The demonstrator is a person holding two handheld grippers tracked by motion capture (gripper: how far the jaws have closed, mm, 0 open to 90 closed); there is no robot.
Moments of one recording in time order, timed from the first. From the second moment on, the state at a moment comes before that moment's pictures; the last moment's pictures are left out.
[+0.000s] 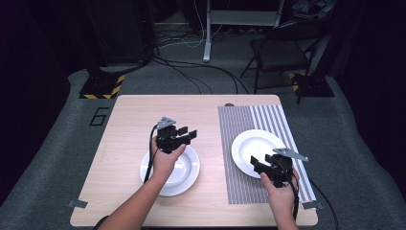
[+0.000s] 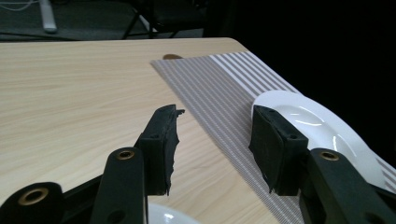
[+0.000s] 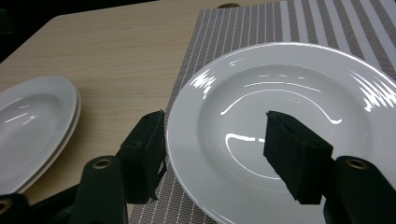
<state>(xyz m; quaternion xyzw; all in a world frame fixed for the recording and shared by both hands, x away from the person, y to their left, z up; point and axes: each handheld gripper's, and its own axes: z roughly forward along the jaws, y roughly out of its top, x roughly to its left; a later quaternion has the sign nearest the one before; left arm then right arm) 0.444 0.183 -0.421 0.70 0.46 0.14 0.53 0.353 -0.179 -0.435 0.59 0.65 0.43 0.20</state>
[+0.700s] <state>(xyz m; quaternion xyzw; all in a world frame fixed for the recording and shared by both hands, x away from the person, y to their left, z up) 0.410 0.268 -0.431 0.69 0.50 0.18 0.49 0.353 -0.151 -0.452 0.54 0.70 0.44 0.16</state>
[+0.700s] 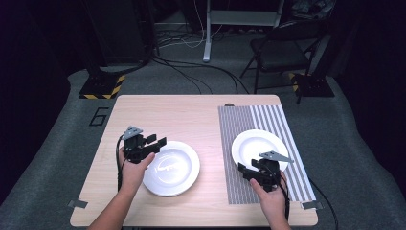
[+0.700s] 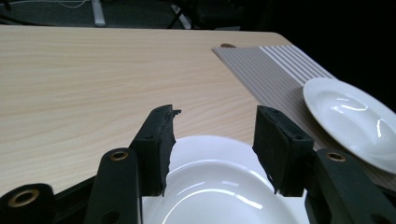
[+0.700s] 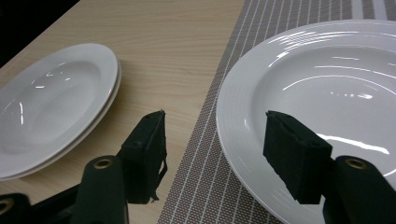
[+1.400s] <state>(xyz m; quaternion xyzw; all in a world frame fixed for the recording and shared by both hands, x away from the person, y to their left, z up) 0.398 0.336 -0.472 0.66 0.56 0.21 0.45 0.357 -0.116 -0.487 0.45 0.77 0.42 0.16</state>
